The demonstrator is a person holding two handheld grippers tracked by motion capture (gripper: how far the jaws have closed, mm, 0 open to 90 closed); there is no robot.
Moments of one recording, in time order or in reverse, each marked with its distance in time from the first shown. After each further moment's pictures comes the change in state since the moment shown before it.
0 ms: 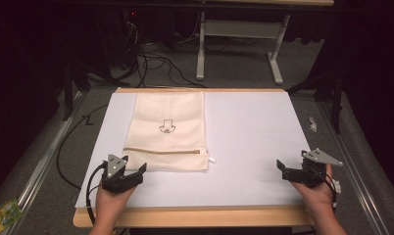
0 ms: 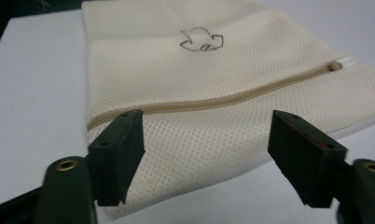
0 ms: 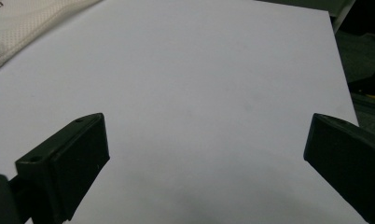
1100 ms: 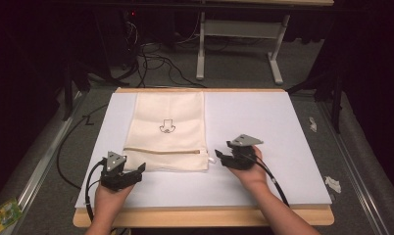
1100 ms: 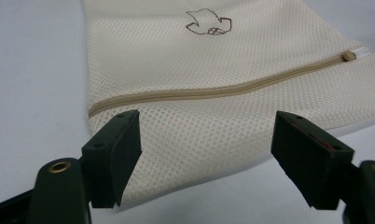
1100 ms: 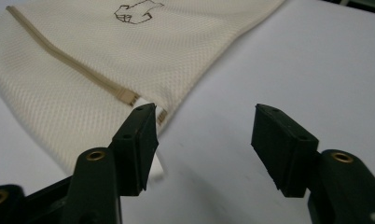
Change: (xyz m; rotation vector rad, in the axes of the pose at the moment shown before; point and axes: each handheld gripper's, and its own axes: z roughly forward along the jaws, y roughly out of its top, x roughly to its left) left arm 0.007 0.003 0.001 0.036 -0.025 -0.023; right arm 0.154 0.060 0.105 0.061 0.284 -0.143
